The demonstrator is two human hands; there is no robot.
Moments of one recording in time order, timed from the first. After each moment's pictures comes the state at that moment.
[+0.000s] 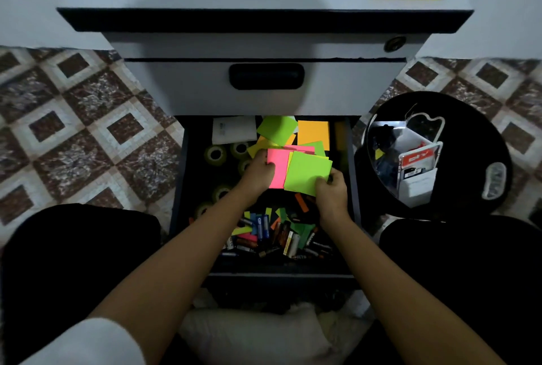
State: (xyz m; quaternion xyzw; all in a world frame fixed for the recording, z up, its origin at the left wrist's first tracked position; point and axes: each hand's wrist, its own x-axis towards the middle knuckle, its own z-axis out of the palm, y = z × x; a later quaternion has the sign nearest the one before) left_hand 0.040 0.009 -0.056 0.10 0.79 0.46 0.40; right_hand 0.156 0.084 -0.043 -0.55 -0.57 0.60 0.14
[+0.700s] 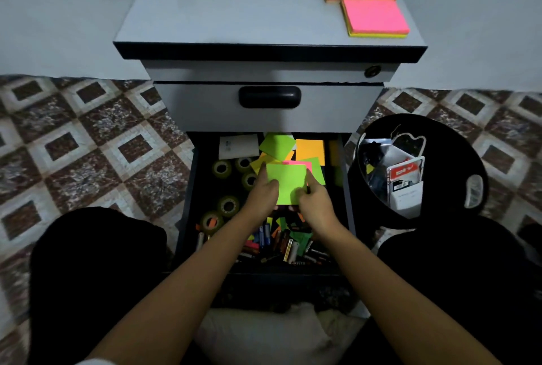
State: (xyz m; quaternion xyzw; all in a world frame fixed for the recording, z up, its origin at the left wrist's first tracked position) left_hand 0.080 -0.018 -0.011 0.12 0.77 0.50 0.37; right_hand 0.161 0.059 -0.002 -0.42 -0.68 0.60 0.04
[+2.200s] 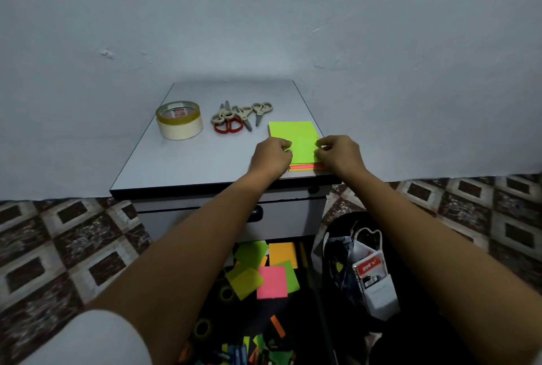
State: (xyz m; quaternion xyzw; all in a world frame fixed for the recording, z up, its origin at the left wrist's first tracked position) left_hand 0.004 0.135 0.203 0.37 0.84 0.39 0.09; right_hand 0.110 0.230 0.214 -0.38 -0.84 0.31 0.23
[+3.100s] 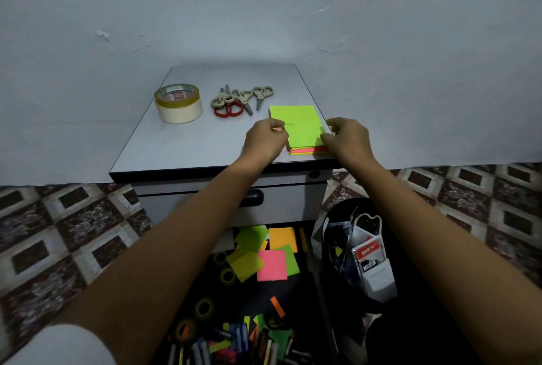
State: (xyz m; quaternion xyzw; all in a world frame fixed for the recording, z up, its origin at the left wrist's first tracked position) left_hand 0.011 0.110 0.211 0.30 0.77 0.53 0.18; right_hand 0.122 0.219 0.217 -0.38 -0.84 0.28 0.26
